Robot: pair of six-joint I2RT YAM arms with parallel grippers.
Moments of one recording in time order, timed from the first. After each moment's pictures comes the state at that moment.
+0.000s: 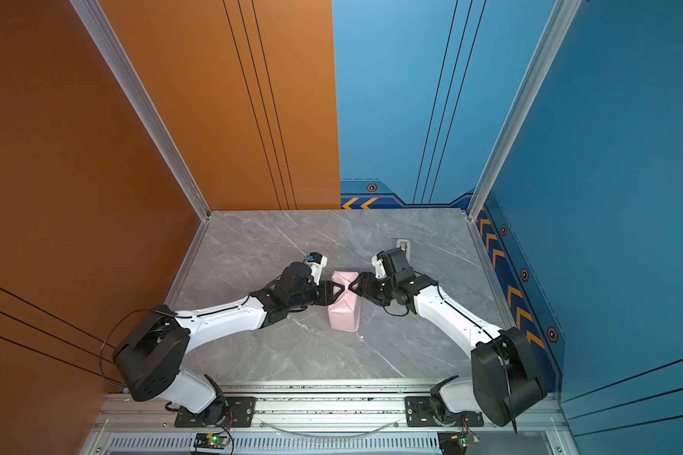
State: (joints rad) left arm -0.73 1.55 0.84 0.14 0.16 -0.63; right arm 0.45 1.39 0.91 -0.38 -0.45 0.77
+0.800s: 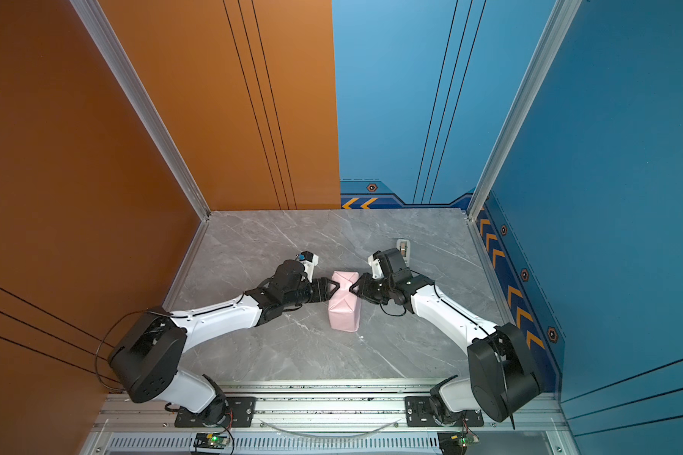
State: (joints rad) left arm -0.68 1.54 0.82 0.13 0.20 -0.73; right arm 0.46 1.41 0.89 -0.33 -0.45 0.74
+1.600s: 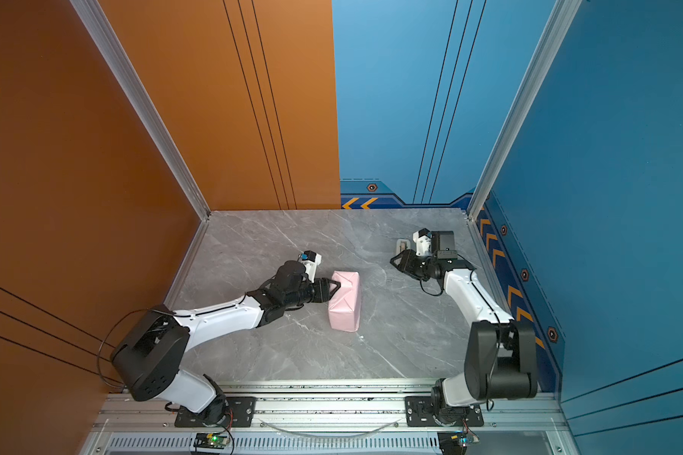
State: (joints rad) left arm -0.69 1.55 0.82 0.17 0.19 -0.66; right arm -0.02 1.53 1.04 -0.38 -0.60 0.40
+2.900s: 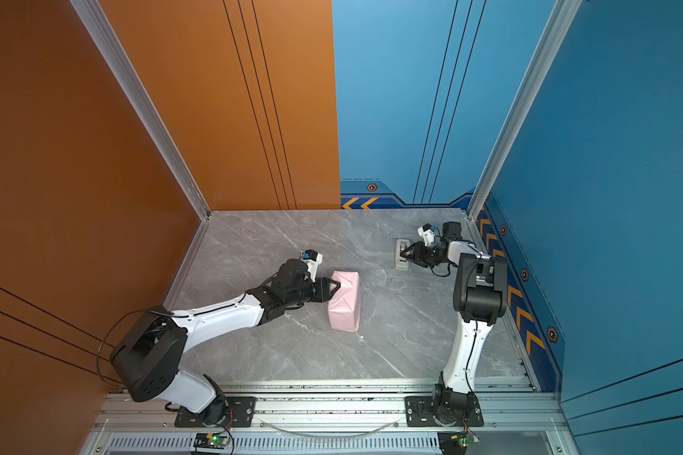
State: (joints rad) left arm -0.69 1.55 0.85 0.10 0.16 -0.63; right arm -0.17 2.12 1.46 -0.47 -0.84 0.09
